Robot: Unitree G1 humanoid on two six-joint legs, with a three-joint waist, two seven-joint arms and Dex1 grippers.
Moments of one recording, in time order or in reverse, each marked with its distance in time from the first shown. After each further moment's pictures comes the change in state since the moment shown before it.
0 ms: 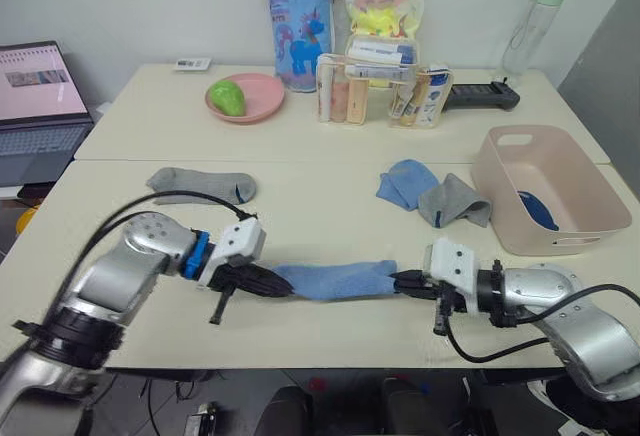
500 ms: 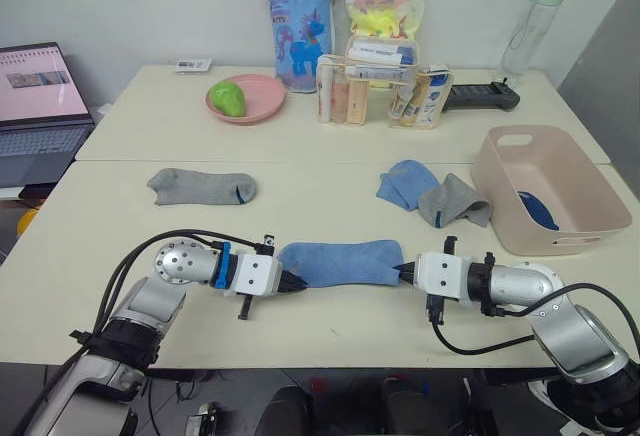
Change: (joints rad) left arm 0.046 -0.293 -0.055 0.407 0.406 -0.897 0.216; right arm -0.038 -0.011 0.195 0.292 -0.452 -0.535 -0.025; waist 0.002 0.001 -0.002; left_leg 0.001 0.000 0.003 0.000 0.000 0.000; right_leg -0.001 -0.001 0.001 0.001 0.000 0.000
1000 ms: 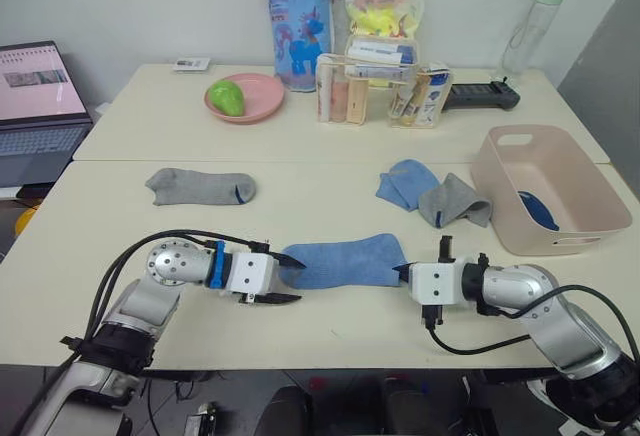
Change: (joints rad) left arm 0.020 -0.008 0.033 -0.006 0.074 -0.148 0.068; right arm -0.018 -0.029 0.062 0.075 -0.146 -0.166 -0.042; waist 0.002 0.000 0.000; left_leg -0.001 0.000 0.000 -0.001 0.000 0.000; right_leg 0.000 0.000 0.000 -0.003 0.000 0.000
